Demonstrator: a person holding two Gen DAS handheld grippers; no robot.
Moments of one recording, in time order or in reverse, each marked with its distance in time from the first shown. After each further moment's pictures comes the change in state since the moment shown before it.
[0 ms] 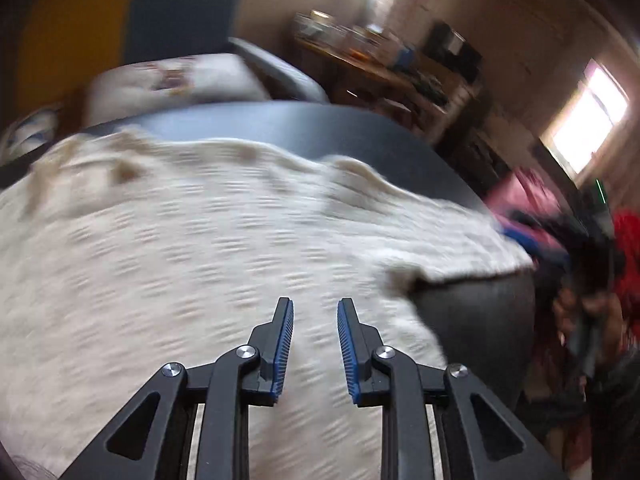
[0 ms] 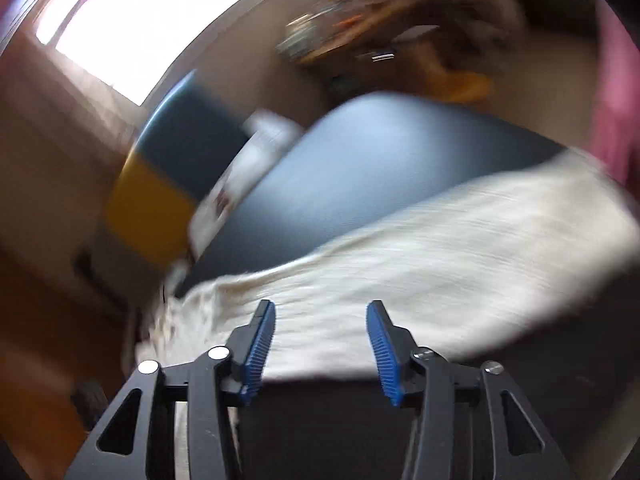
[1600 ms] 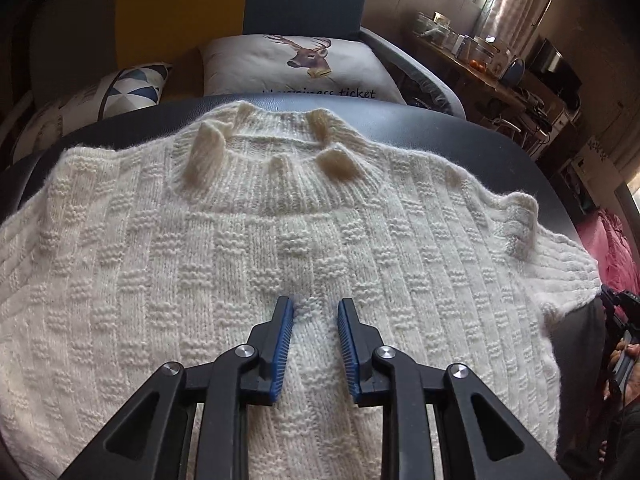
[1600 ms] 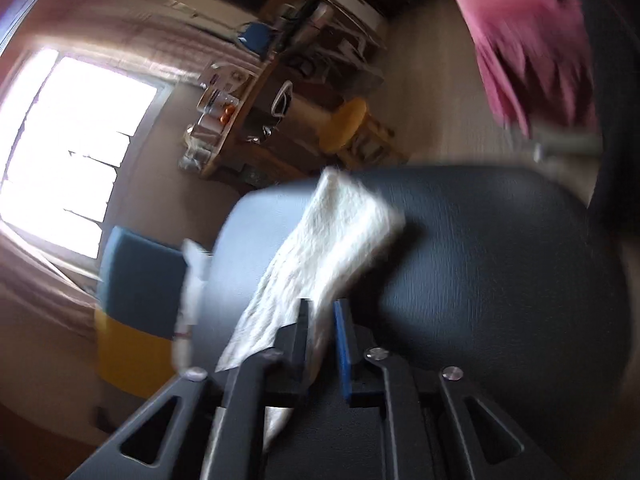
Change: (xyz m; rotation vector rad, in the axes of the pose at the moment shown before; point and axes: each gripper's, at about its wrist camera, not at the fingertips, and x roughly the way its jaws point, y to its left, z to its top) left arm 0.016 0.077 0.034 -0.099 0.070 0.284; right arm 0.016 -0.102 0.037 0.450 -0.197 0.066
